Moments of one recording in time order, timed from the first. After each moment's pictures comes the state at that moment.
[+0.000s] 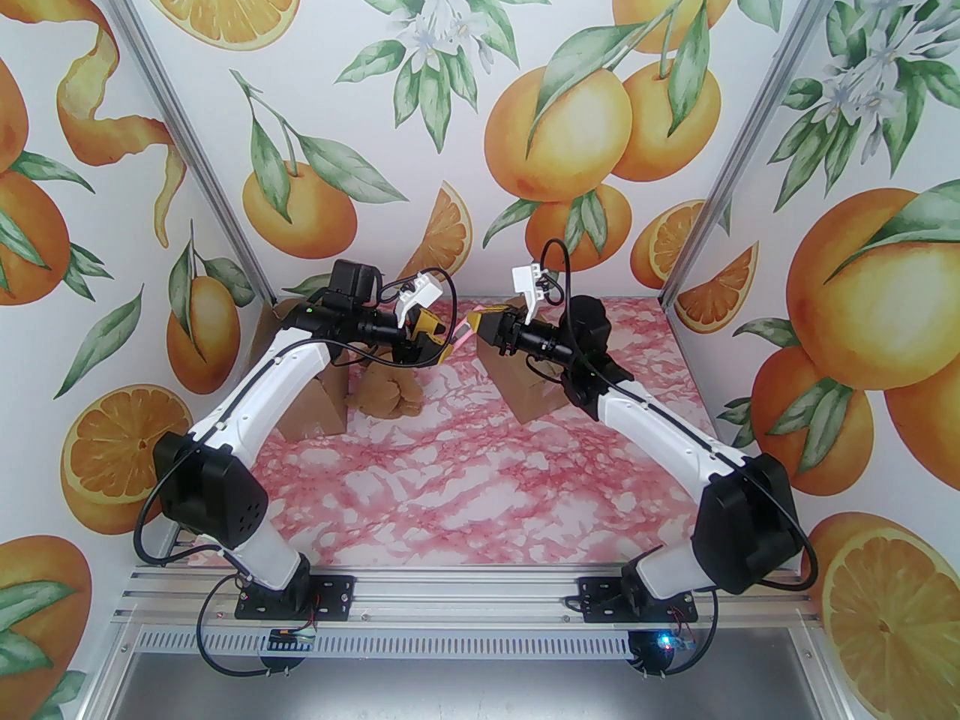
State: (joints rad) left arm -0.33 1.67 1.62 -0.68 0.96 0.40; right arm 0.43 1.52 1.16 0.42 -0.75 0.50
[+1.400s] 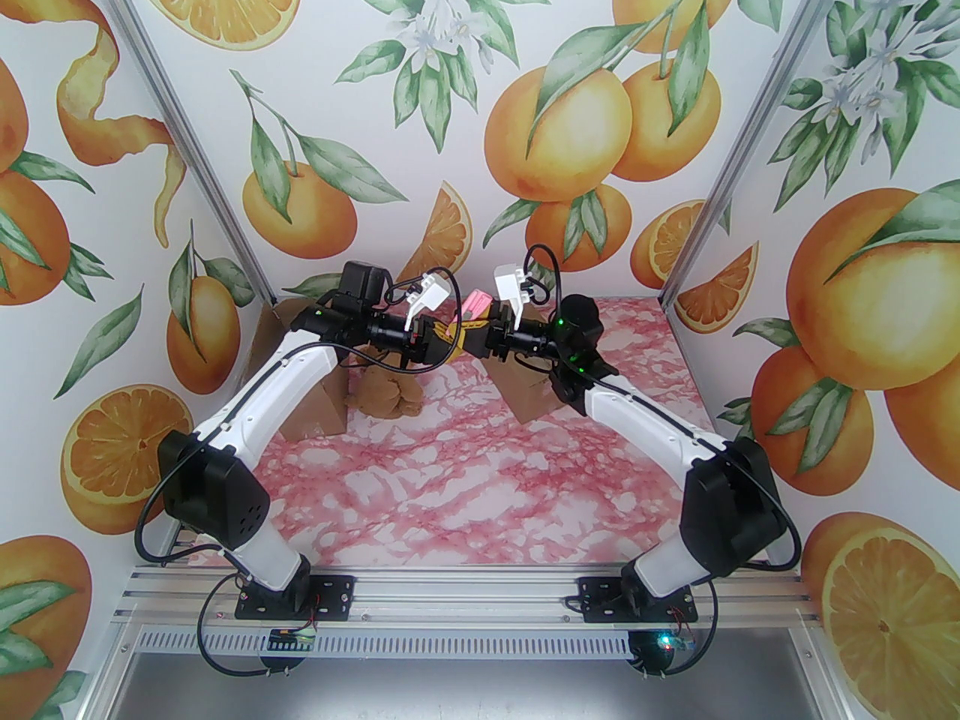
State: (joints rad) left arm -0.38 1.67 1.62 -0.66 1.12 0.34; right arm 0.46 1.59 1.17 0.68 -0.93 0.43
